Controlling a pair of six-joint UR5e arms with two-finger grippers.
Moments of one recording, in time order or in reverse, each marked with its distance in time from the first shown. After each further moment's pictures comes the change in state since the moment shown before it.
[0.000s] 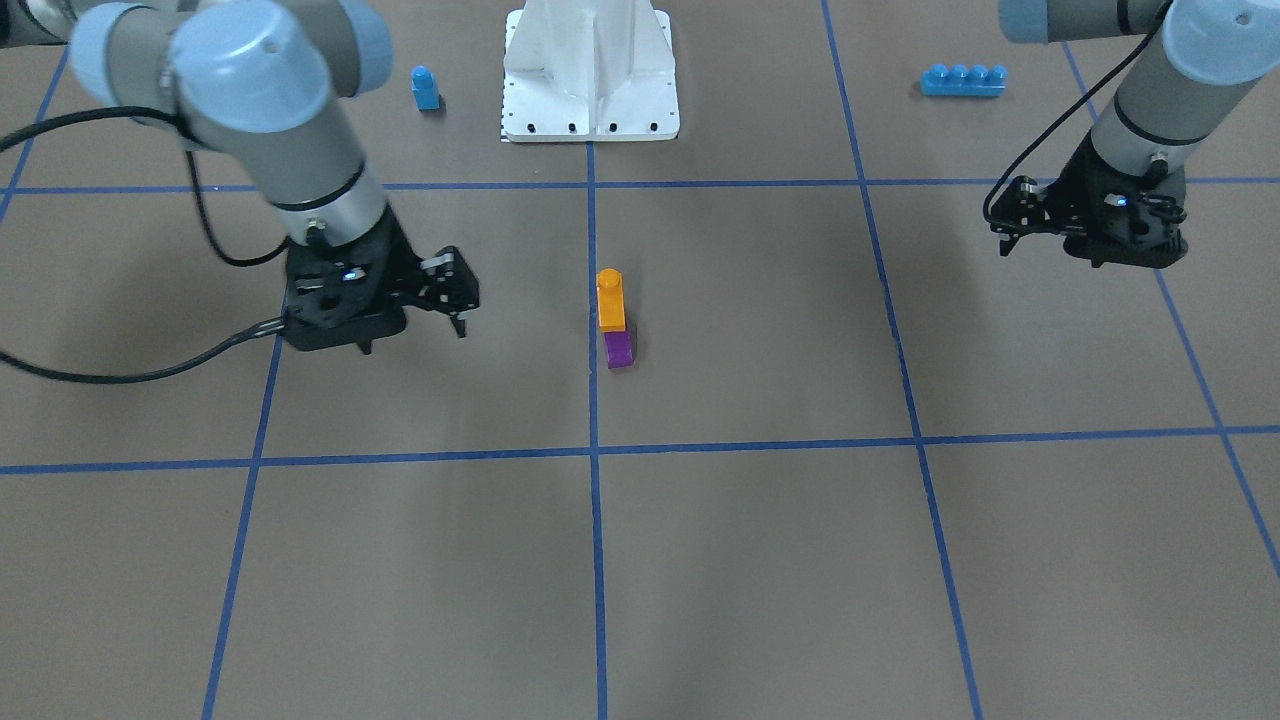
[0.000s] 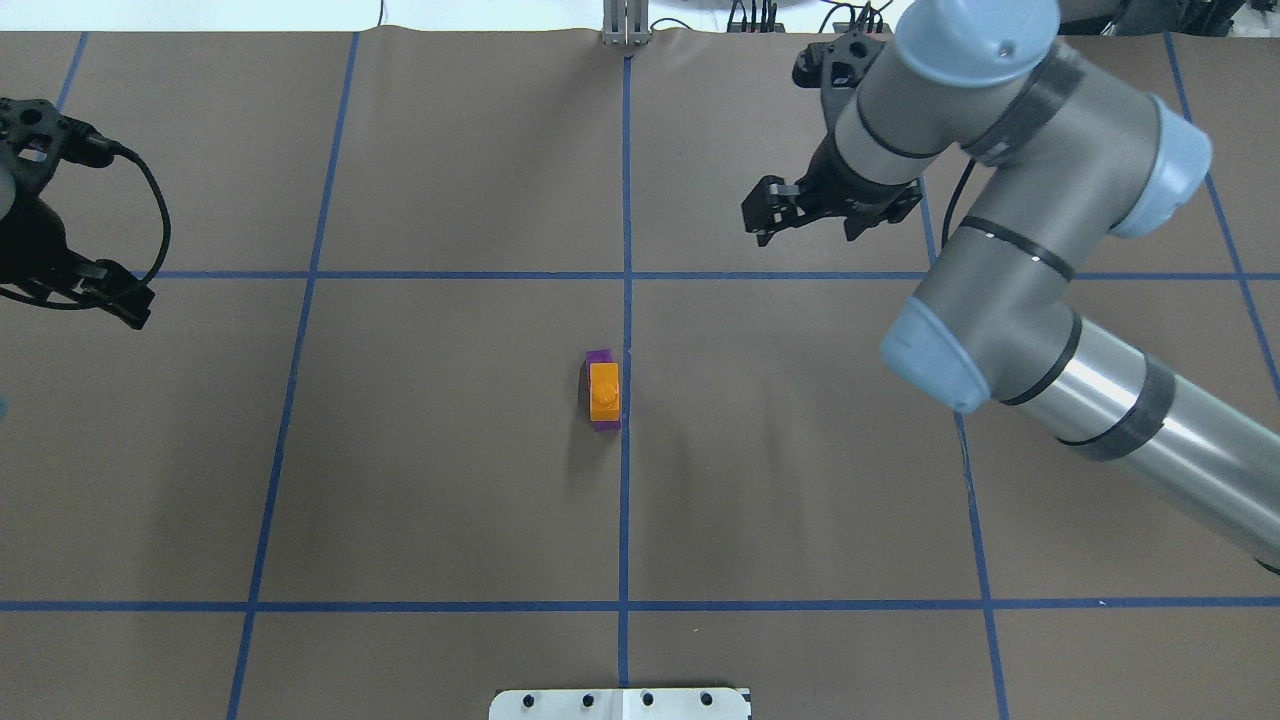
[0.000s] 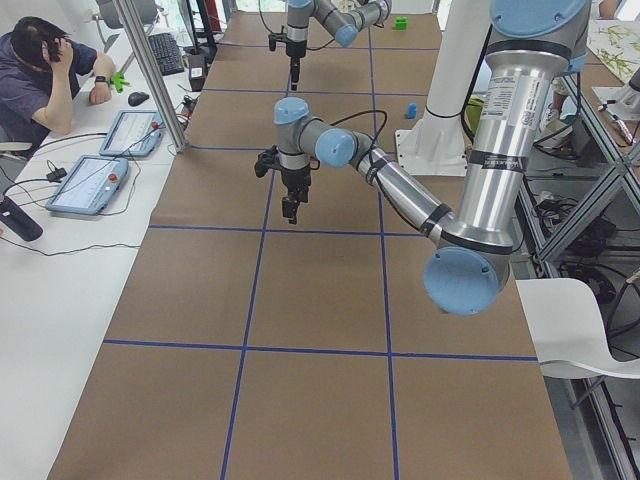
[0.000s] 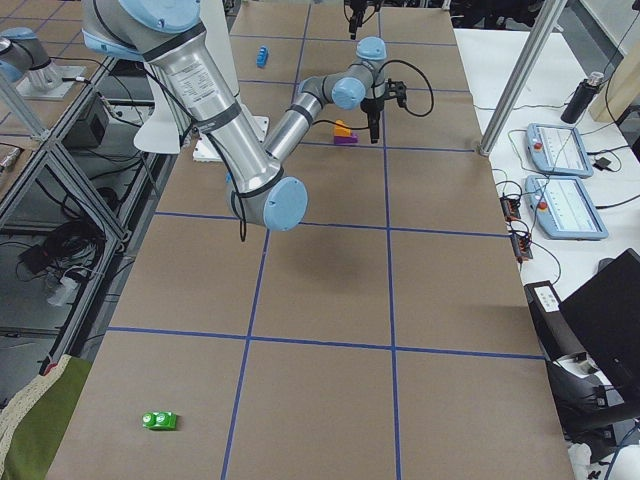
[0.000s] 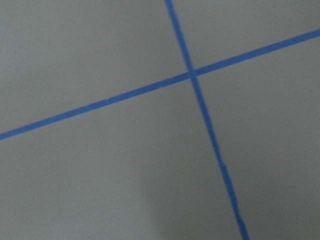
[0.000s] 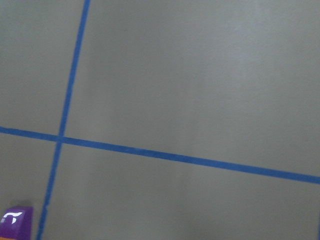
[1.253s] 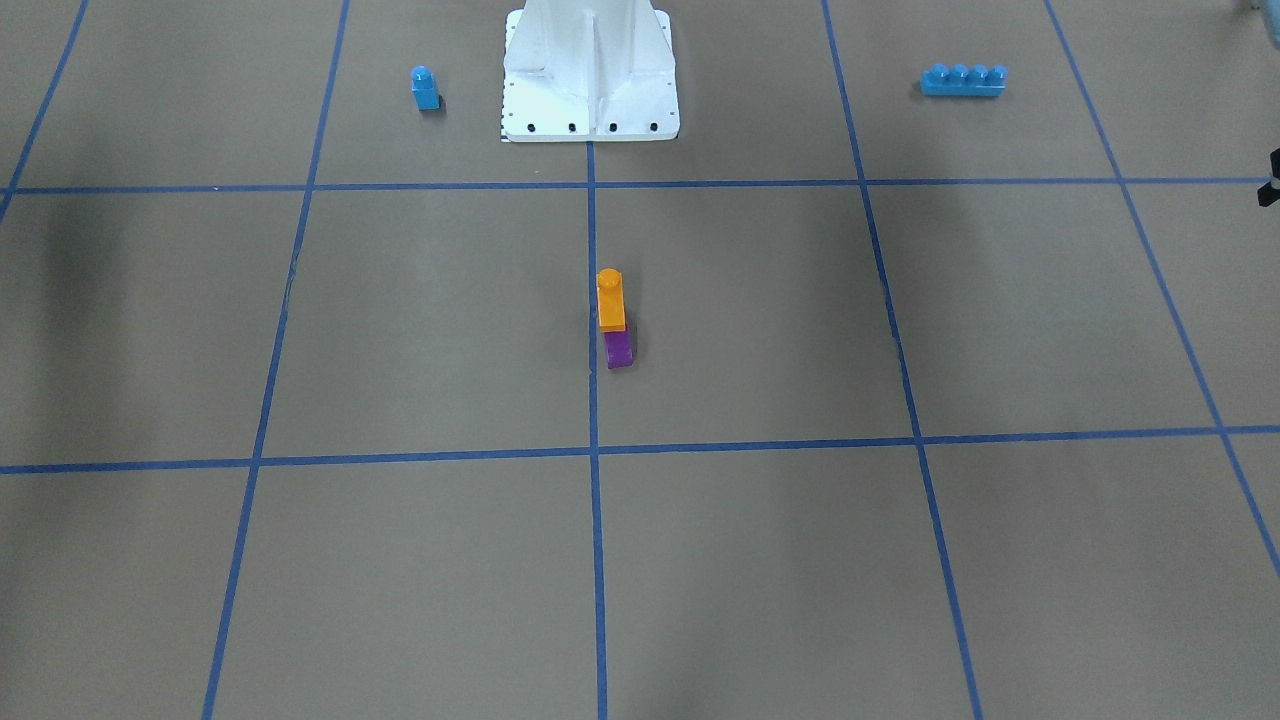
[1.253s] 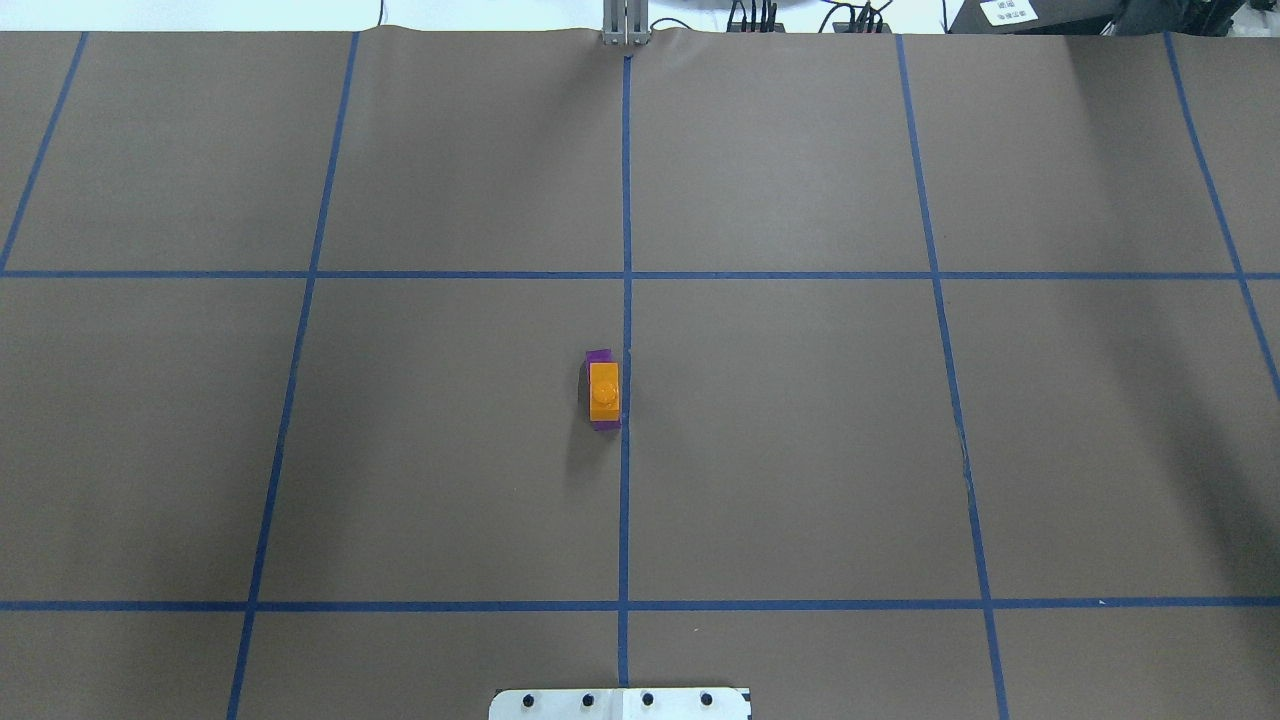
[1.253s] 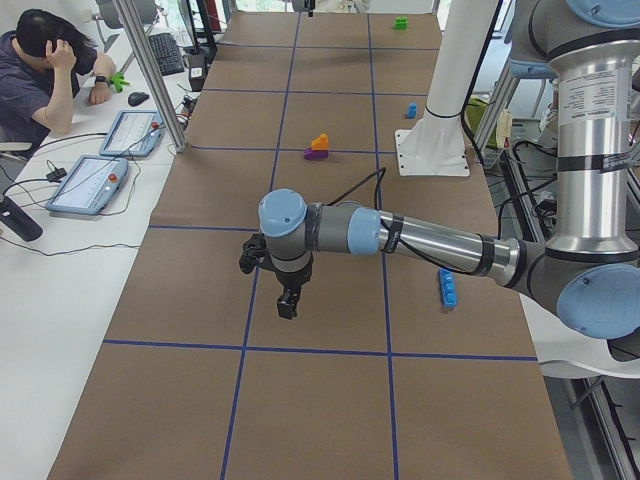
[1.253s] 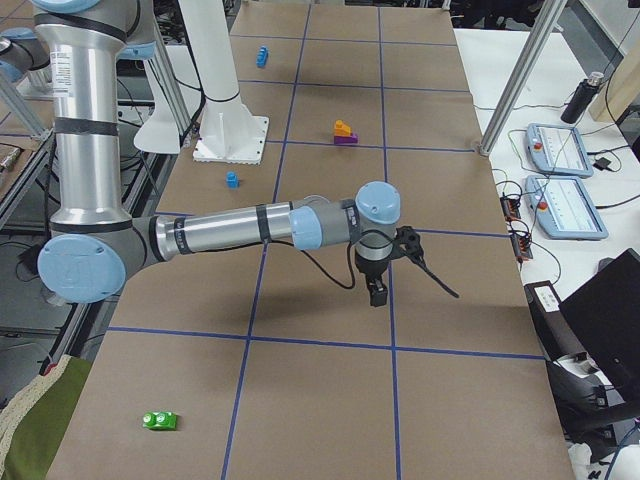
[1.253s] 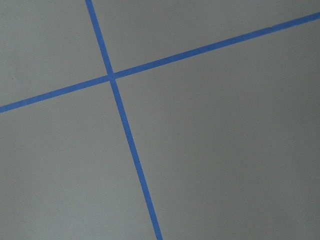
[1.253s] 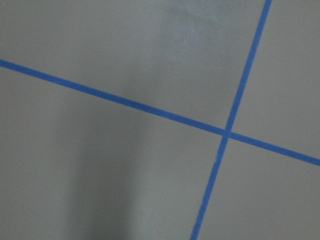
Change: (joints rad) left arm -0.501 0.238 0.184 -0.071 -0.277 0.614; right arm 0.583 -0.637 -0.012 0.095 0.186 -0.890
